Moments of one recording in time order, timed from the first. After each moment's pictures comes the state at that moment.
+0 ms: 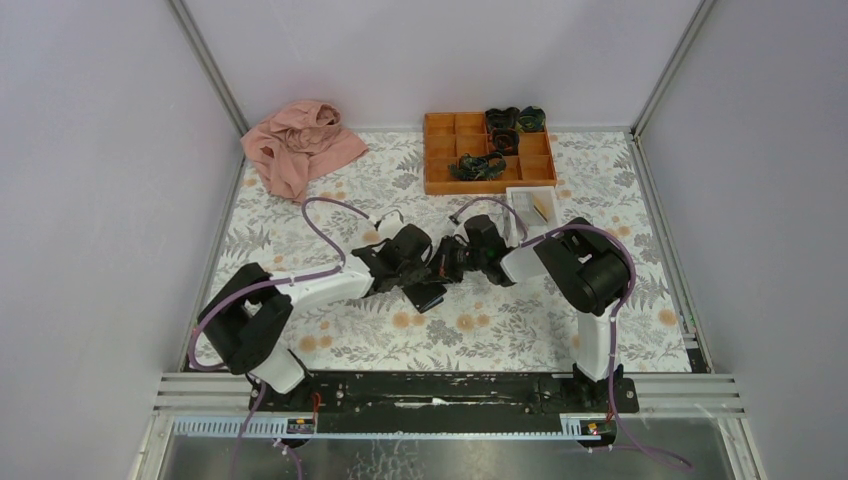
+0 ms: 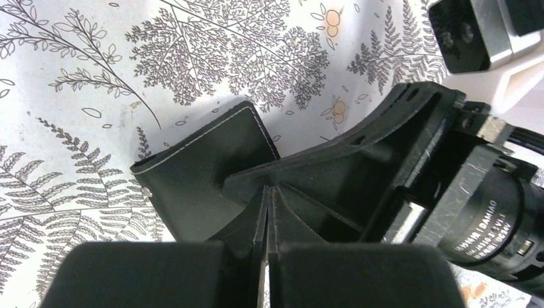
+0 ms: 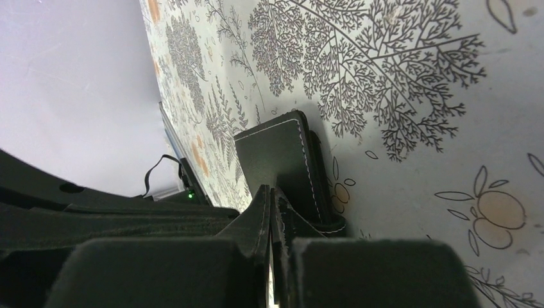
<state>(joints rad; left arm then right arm) -0.79 1.57 0.85 -0.21 -0.27 -1.08 0.62 2.00 0.81 0.50 -0.60 0.99</state>
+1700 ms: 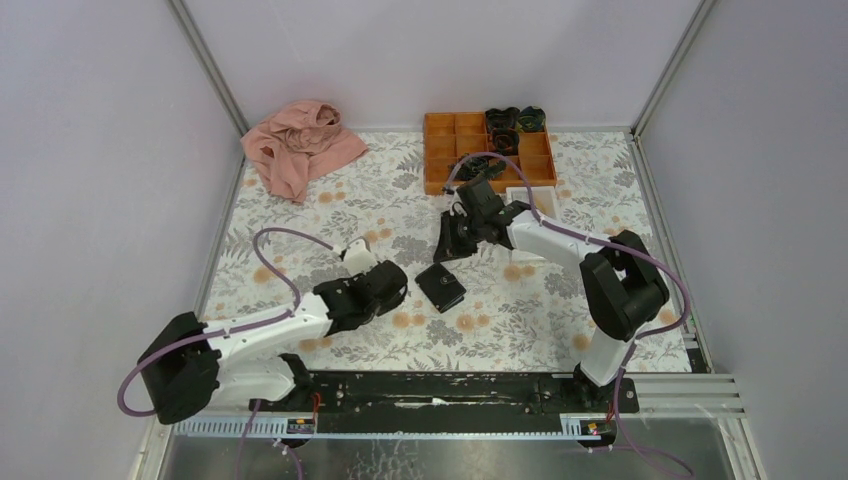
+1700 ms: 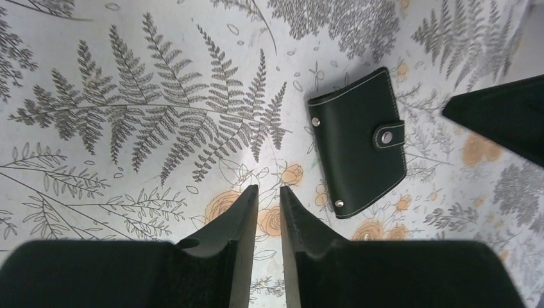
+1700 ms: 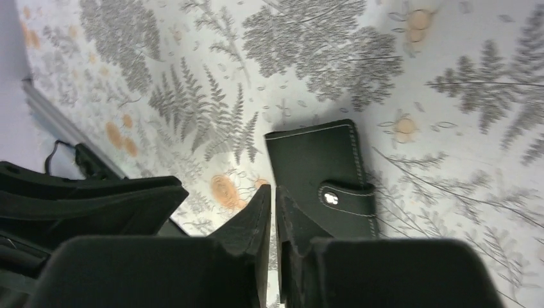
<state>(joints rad) -0.92 1.17 0.62 -0.42 -0.46 -1.27 0.63 1.77 1.18 -0.33 -0.42 0.53</state>
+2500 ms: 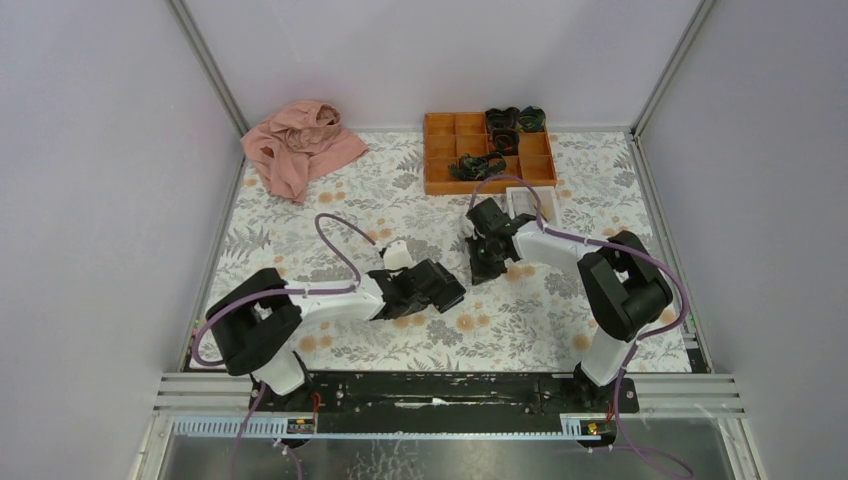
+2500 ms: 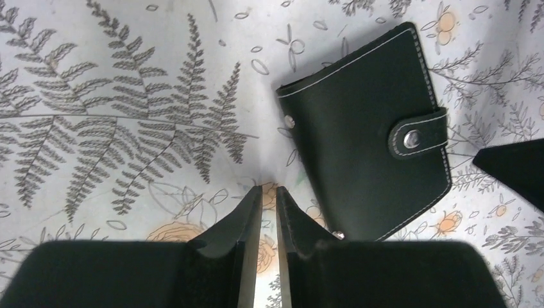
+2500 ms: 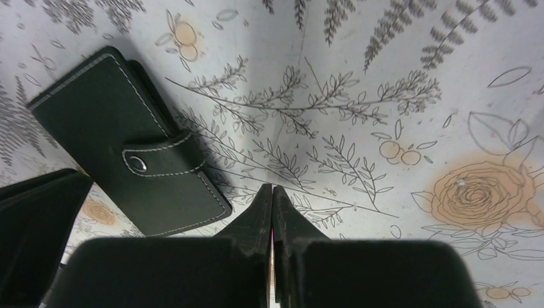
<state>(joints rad) -0.98 1.57 0.78 -0.35 -0.42 -1.22 0.60 1.75 1.05 -0.51 -0.11 0.45</state>
